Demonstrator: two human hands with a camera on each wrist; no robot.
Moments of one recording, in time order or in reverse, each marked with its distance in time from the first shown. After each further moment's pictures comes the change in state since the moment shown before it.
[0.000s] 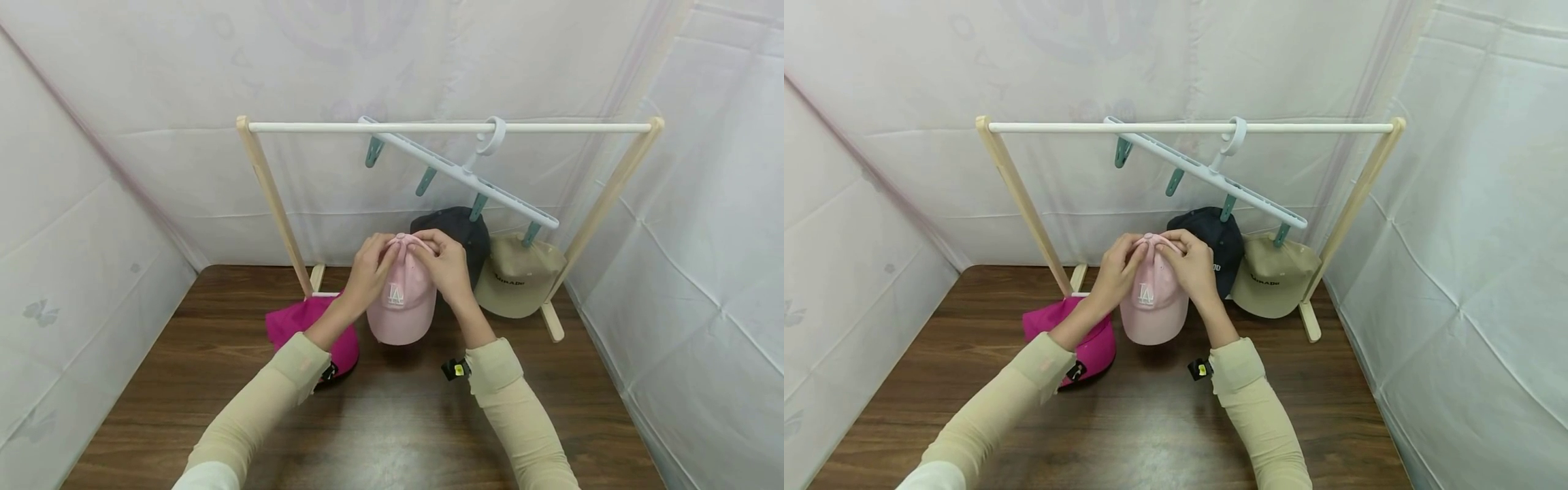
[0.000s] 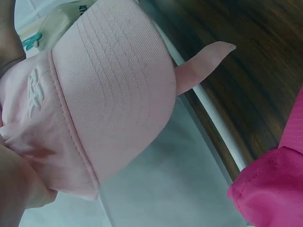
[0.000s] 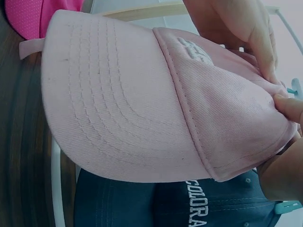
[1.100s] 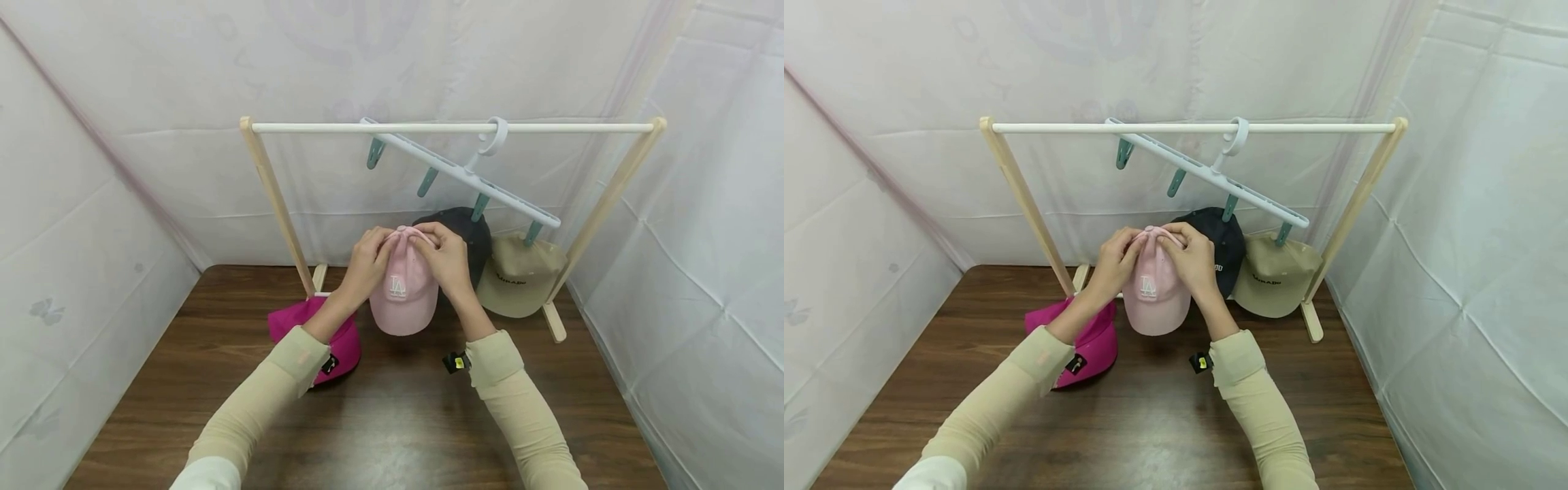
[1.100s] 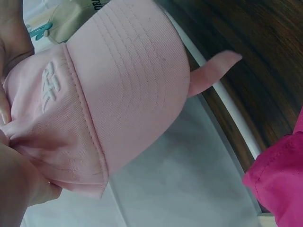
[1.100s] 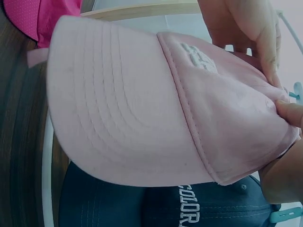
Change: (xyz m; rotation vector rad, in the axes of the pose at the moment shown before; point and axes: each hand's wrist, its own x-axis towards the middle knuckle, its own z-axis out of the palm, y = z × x) left_hand 0.013 0.005 -0.013 0.001 -0.014 -0.011; right_hand 0.006 -0.014 0.004 -0.081 0.055 -0.039
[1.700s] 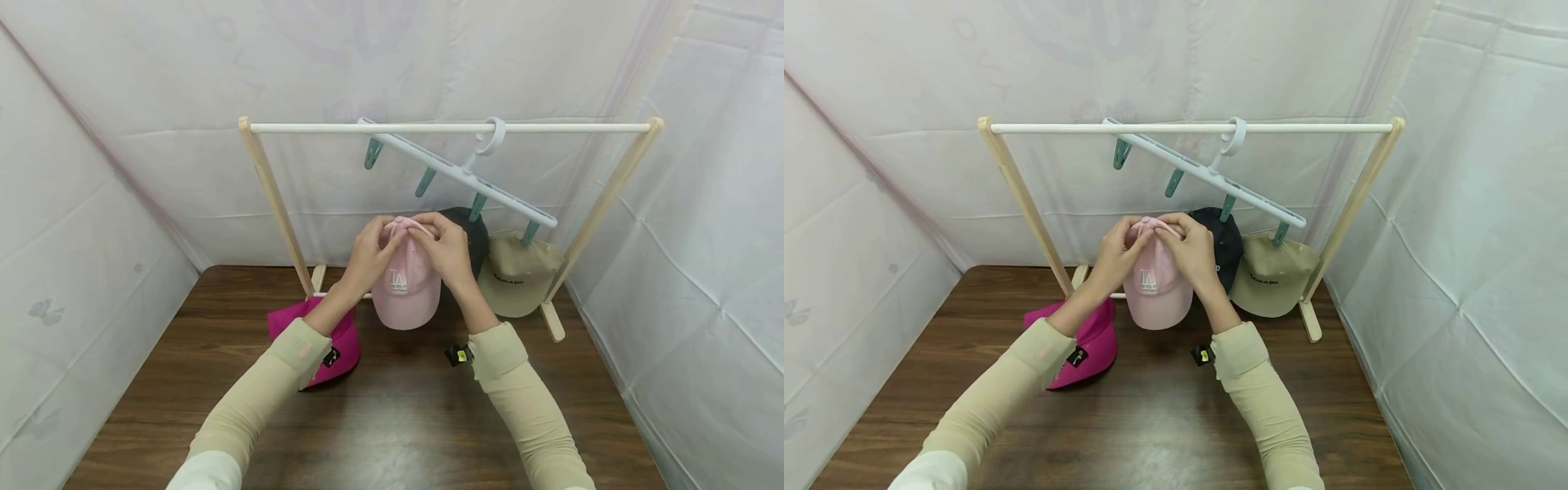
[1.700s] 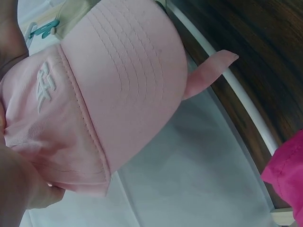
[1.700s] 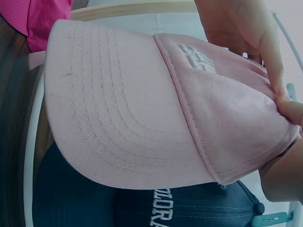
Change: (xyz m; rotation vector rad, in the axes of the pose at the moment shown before) left_hand 0.014 0.003 0.003 -0.048 0.003 -0.022; right_hand 0.012 -0.012 -0.005 -0.045 -0.012 -0.046
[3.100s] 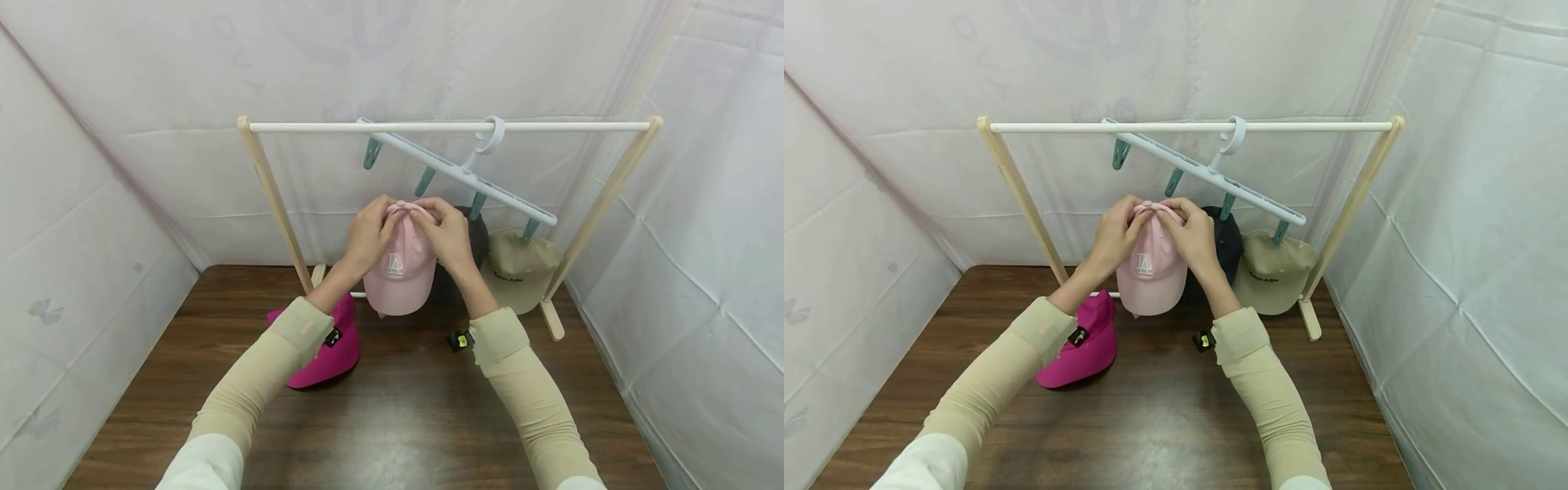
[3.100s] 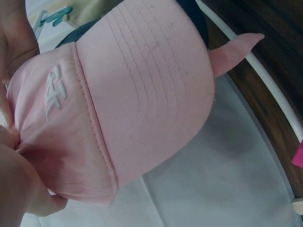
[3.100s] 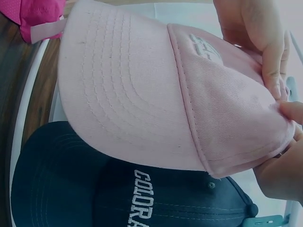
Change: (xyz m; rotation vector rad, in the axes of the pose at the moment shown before) left_hand 0.036 0.012 -0.009 0.262 0.035 0.007; right_hand 0.031 0.032 0.001 0.020 0.005 0.006
